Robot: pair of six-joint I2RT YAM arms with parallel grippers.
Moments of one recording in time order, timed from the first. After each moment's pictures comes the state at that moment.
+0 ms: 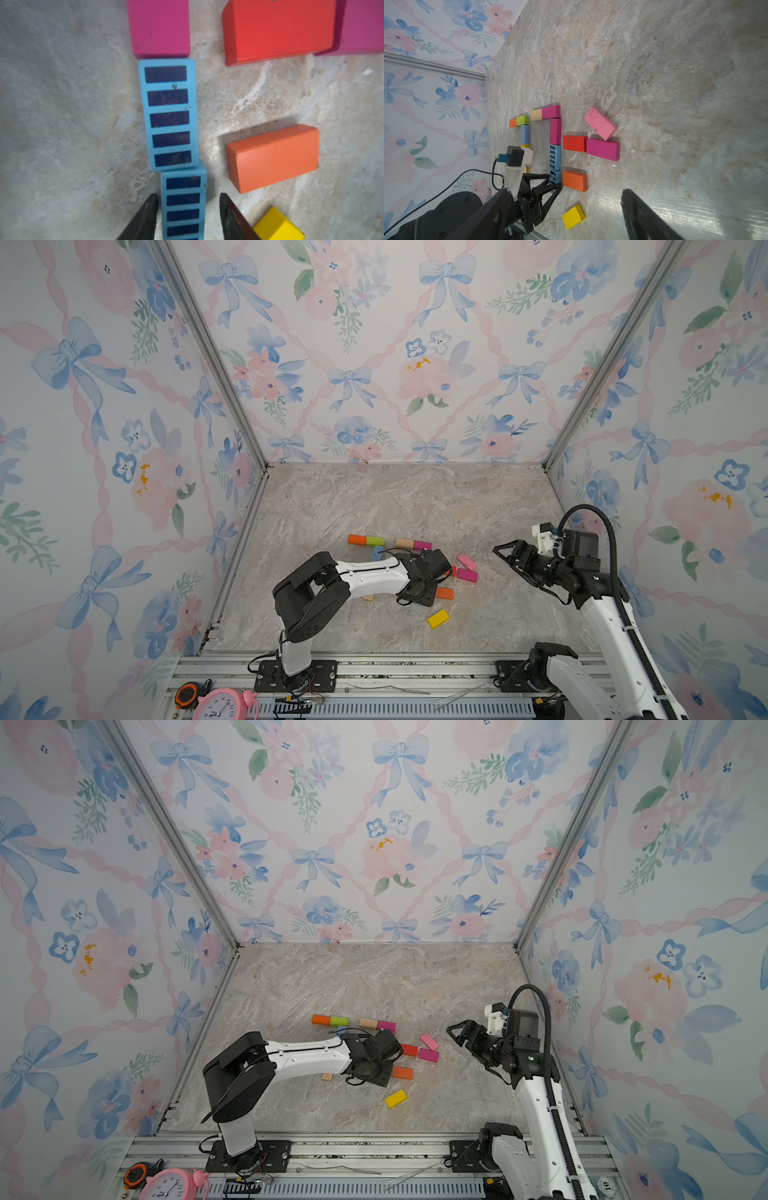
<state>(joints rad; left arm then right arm) -1.03 1.84 1.15 -0.57 -0.07 -0.70 -0.11 0.86 0.72 -0.72 -0.61 0.52</state>
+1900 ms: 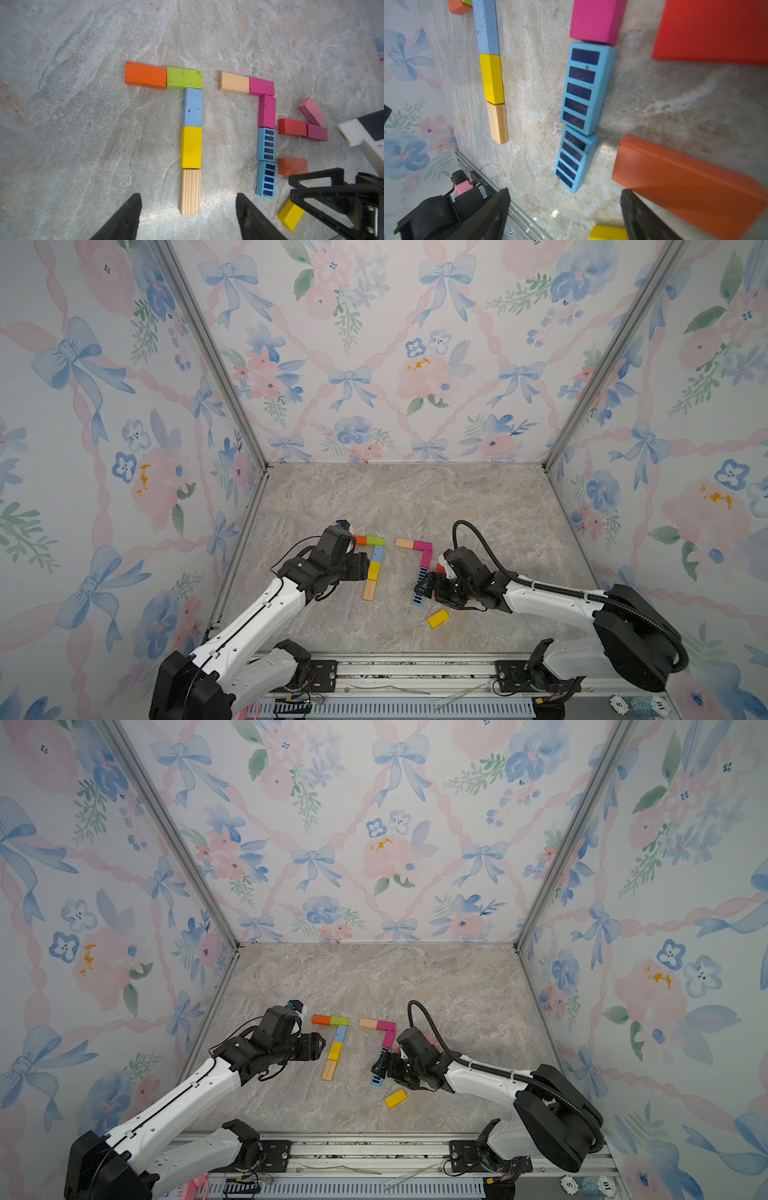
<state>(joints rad) -0.51 1.04 0.75 -0.62 0.00 -0.46 0.80 1.39 0.60 -0.12 -0.29 1.01</state>
